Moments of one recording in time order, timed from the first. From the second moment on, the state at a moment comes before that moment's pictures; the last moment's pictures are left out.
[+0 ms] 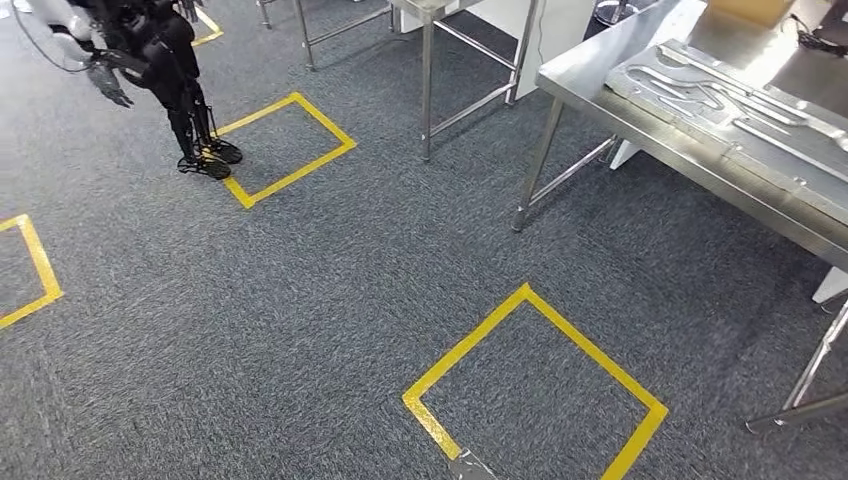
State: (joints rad) left arm -0.10 -0.18 0.93 -0.20 -1.23 0.33 -0.15; right arm -0.20 0.18 0.14 -0.22 0.51 -0.28 -0.29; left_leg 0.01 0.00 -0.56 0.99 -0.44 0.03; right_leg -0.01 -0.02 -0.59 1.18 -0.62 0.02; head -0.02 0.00
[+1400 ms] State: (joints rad) left arm -0.09 -0.19 0.94 -0.20 -1.25 0.40 -0.15; right arm -0.19 0.18 0.13 -0.22 0.55 -0.29 -0.28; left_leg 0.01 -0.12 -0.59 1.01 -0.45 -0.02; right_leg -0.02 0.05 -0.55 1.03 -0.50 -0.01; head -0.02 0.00
